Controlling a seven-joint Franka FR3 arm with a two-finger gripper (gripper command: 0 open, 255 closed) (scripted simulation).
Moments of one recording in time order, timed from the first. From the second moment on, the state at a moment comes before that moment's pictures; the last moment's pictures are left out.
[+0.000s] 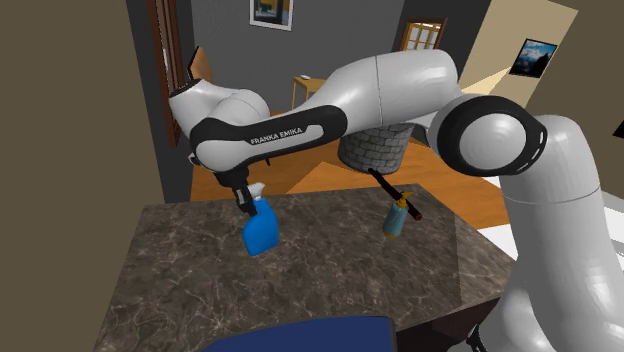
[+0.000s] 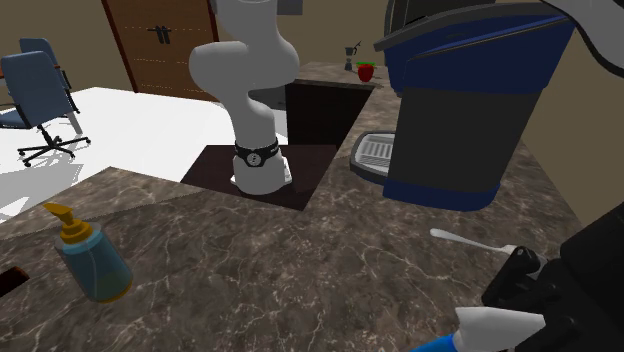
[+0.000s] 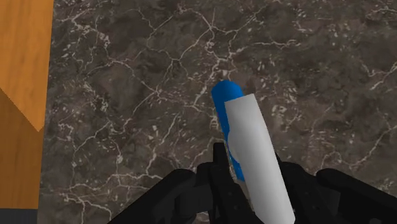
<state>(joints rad) 0.39 0.60 0.25 -1.35 -0.42 1.64 -0.50</state>
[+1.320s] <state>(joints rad) 0.40 0.63 0.24 -1.27 -0.40 1.48 -0.56</state>
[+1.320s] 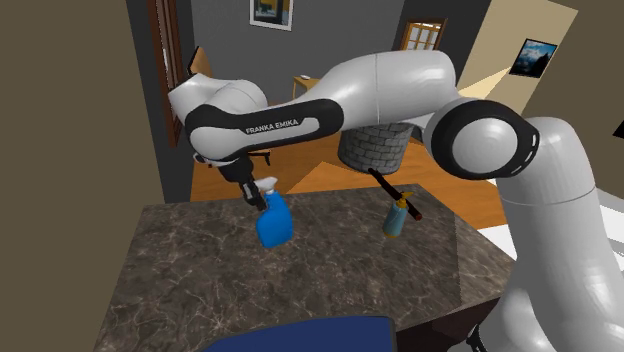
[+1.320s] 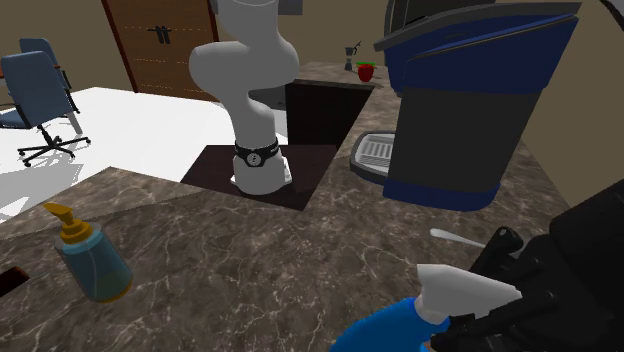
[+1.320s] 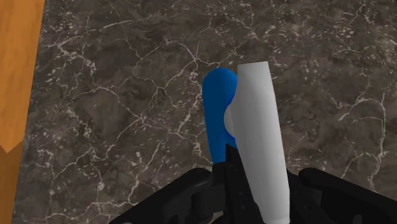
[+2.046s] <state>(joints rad) 0.41 0.62 0.23 -1.16 -0.40 1.36 -0.59</state>
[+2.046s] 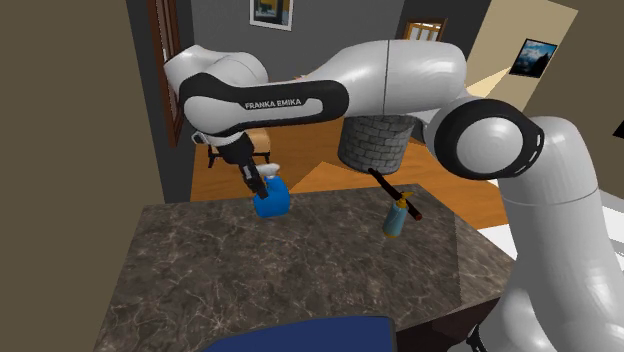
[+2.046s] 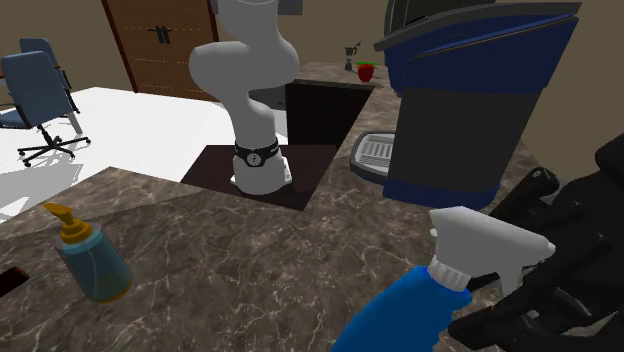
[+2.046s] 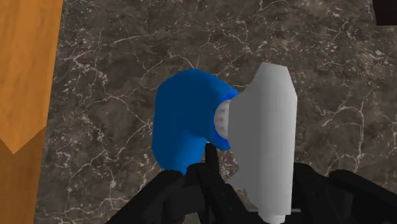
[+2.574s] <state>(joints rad) 0.47 0.71 0.21 -1.17 -0.51 1.36 -0.63</state>
